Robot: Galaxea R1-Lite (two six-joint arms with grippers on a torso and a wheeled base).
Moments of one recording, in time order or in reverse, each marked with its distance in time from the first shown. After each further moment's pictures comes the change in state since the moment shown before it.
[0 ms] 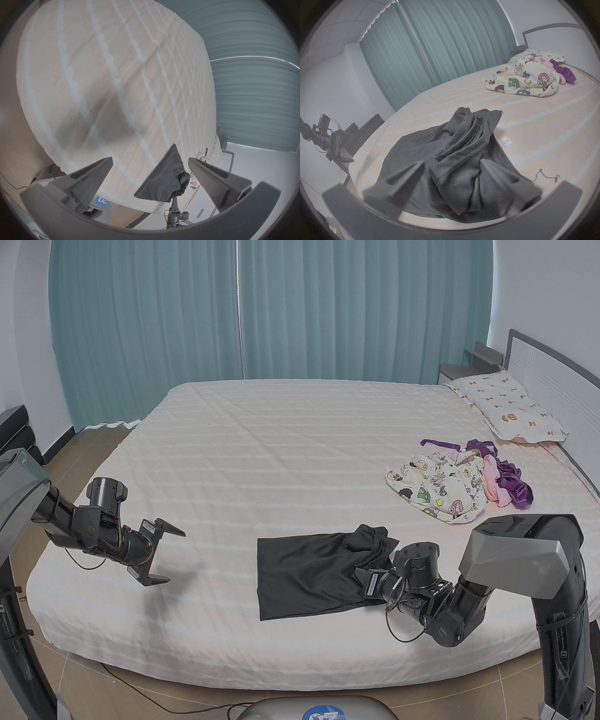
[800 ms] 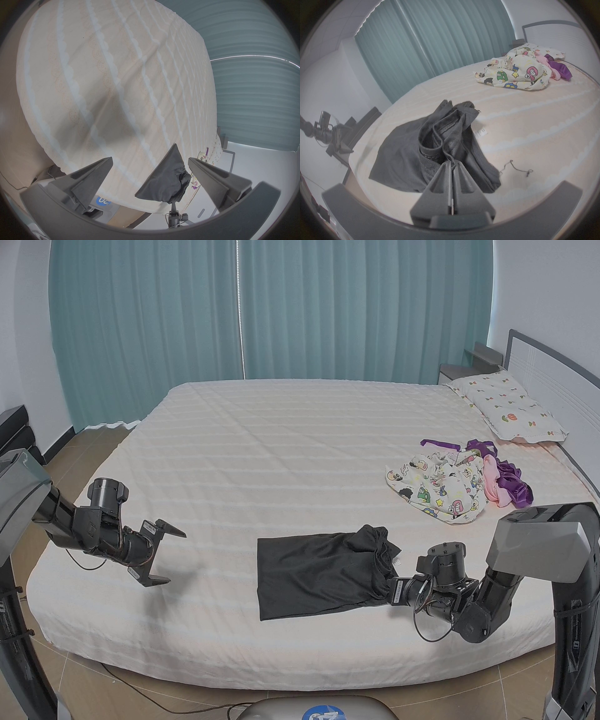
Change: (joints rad) left arm 0.000 0.004 0.000 0.000 0.004 0.006; right arm -0.115 -0.084 0.146 0.059 0.111 -0.066
